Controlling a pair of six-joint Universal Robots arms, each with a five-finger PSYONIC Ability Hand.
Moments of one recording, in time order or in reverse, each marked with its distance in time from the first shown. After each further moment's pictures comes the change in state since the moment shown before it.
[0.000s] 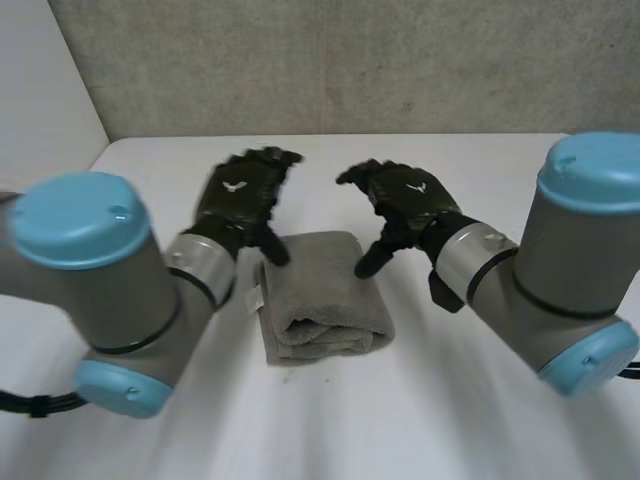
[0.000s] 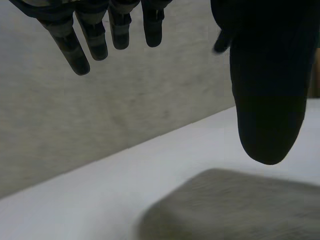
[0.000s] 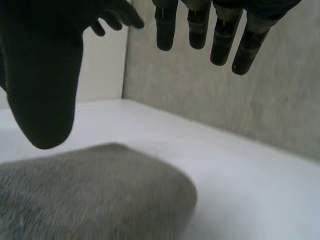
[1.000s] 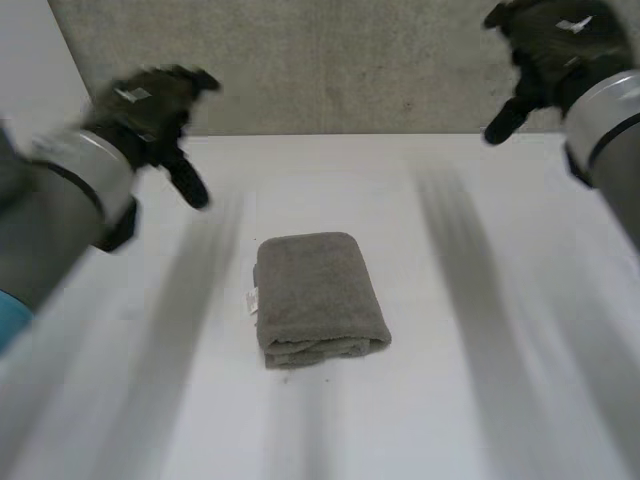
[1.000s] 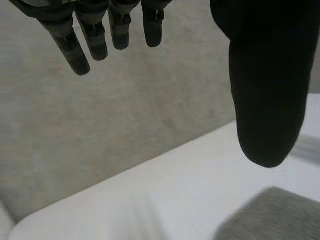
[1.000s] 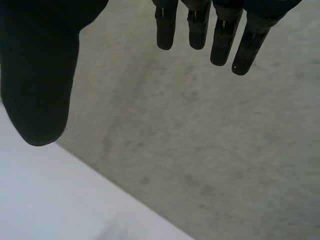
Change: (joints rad) left arm 0.129 0.225 0.264 -0.511 -0.080 0.090; right arm -0.141 -0.202 -0.219 0.126 0.267 -0.305; left_hand 0.000 0.000 0.000 0.000 0.000; right_hand -0.013 0.000 0.000 0.000 -0.005
